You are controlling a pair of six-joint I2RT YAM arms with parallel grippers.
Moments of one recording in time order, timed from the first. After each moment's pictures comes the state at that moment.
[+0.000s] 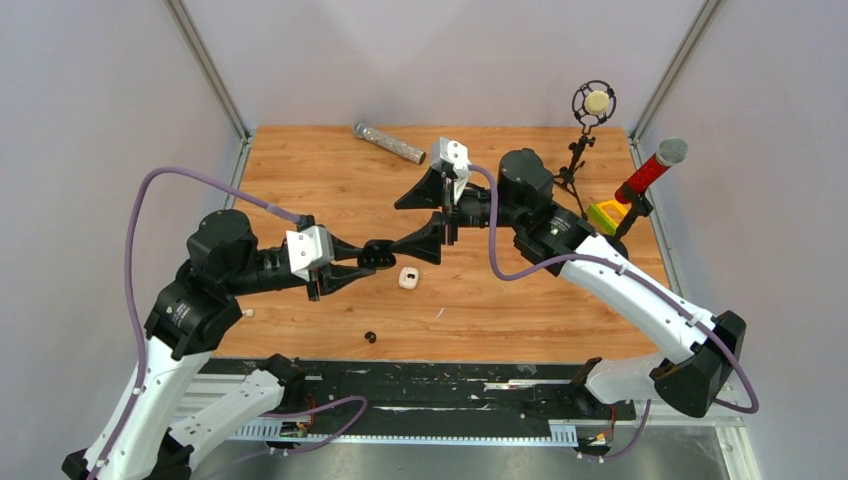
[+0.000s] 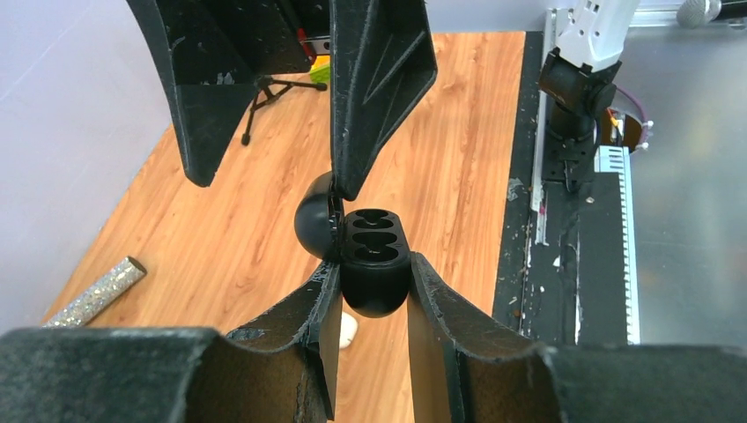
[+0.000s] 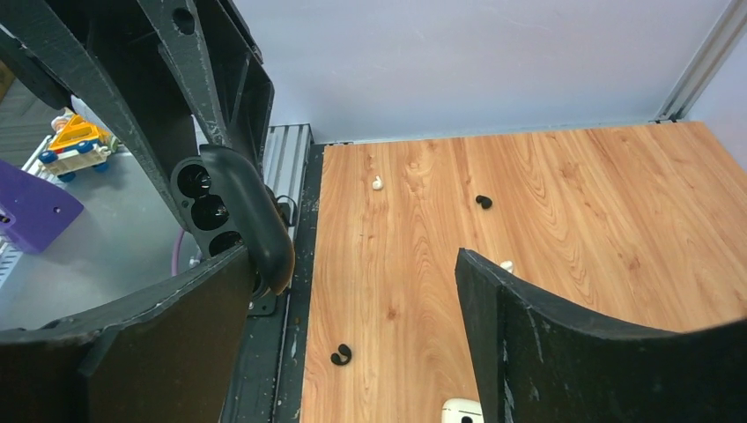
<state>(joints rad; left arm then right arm) -0.56 0.74 1.23 -0.71 0.74 0.35 0.79 1.32 1.33 -0.02 -0.75 0.05</state>
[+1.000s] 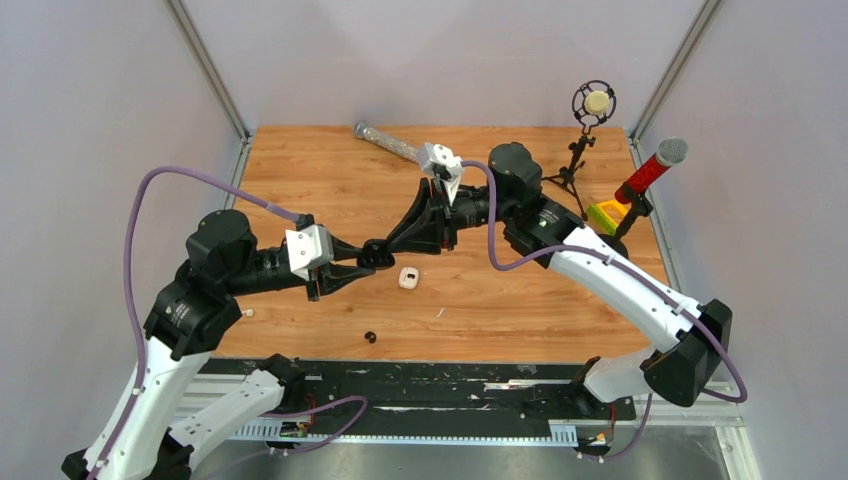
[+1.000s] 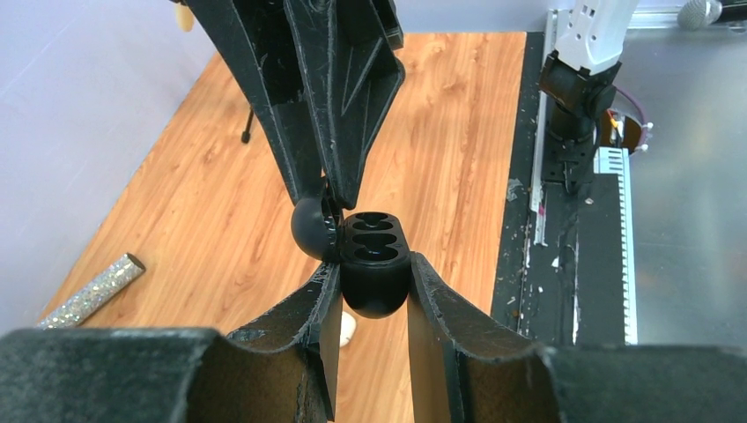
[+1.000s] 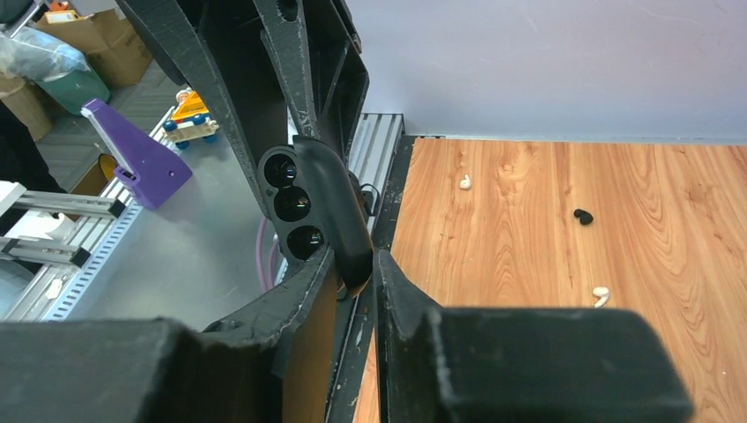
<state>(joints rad) -0.56 0.75 1.24 -0.71 0.74 0.35 0.78 1.38 1.37 0.00 -0.99 0.13</state>
